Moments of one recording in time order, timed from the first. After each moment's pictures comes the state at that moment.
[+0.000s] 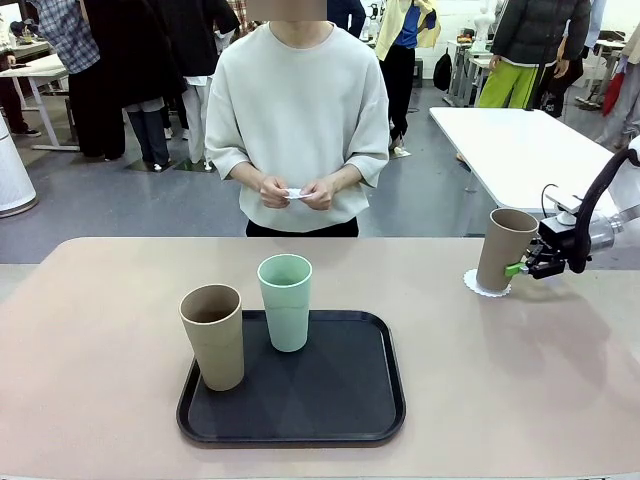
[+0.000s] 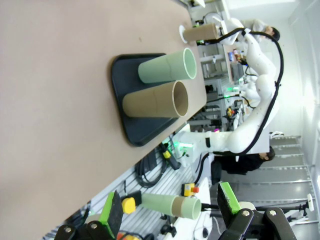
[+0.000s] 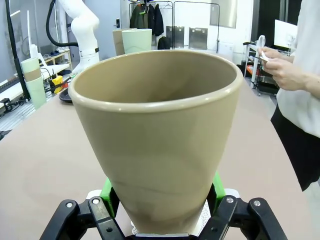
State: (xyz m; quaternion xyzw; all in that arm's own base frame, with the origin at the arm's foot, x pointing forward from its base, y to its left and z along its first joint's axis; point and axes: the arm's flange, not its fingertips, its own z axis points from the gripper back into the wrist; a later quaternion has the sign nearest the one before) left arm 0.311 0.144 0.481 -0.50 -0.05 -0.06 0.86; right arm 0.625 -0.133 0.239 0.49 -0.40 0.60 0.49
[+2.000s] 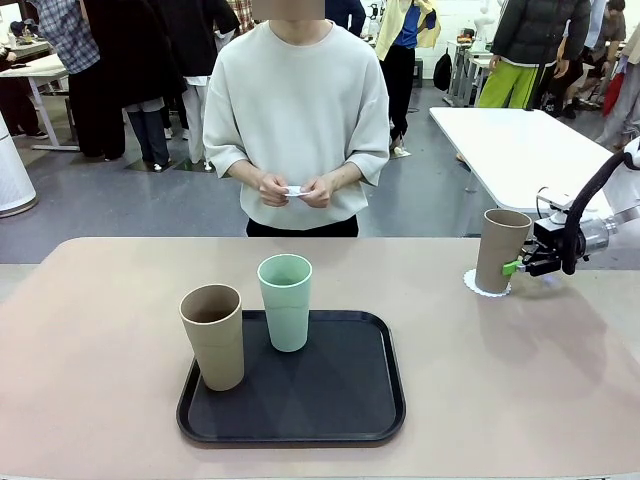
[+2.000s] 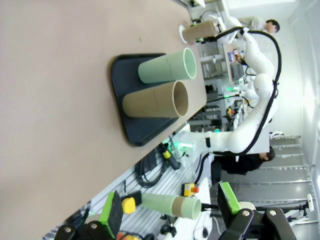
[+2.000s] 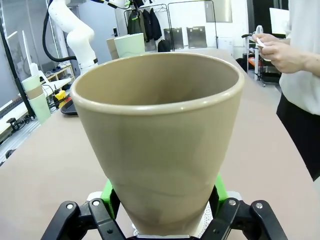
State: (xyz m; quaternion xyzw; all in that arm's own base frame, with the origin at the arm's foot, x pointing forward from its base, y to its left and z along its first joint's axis) left arm 0.311 0.144 0.481 -0.50 -0.05 -0.06 0.86; right arm 0.633 -0.131 0.233 0.52 -0.37 0.57 0.53
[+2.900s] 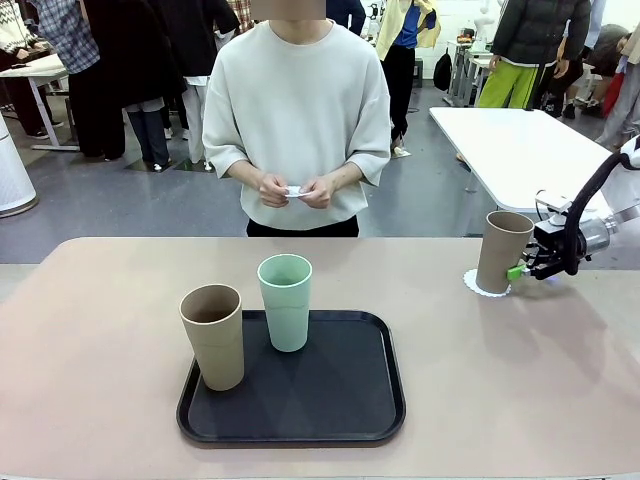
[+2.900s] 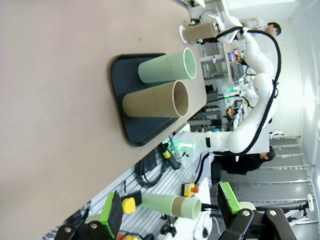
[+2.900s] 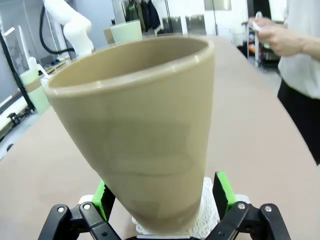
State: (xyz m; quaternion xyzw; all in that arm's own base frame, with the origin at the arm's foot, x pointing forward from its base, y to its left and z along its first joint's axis) left arm 0.311 0.144 0.481 -0.50 -0.05 -0.06 0.86; right arm 0.637 -0.137 0.228 0.50 -0.34 0.58 0.55
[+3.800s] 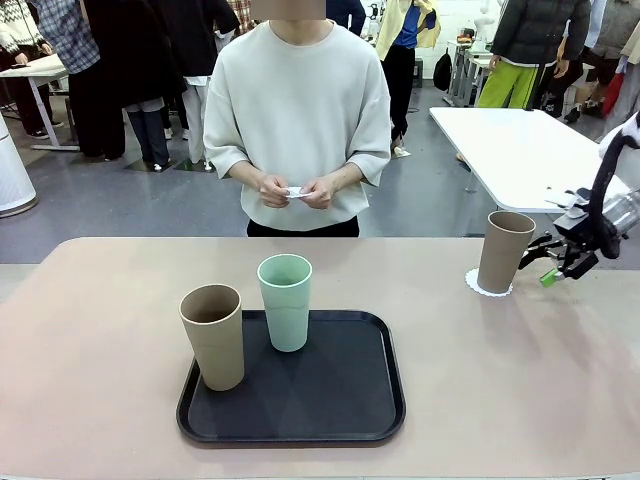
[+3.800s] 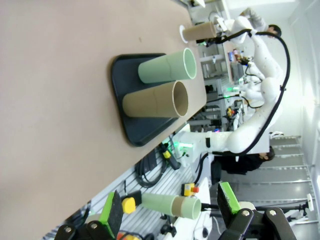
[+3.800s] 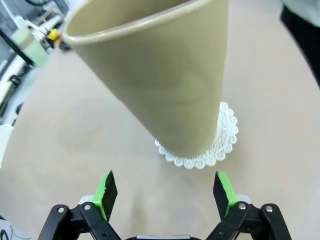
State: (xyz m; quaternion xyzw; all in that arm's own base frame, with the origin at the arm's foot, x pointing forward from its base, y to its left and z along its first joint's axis) left arm 0.311 0.144 0.481 -0.50 -0.05 -0.06 0.86; right arm 0.624 -0.179 0.278 0.38 -0.20 0.63 0.65
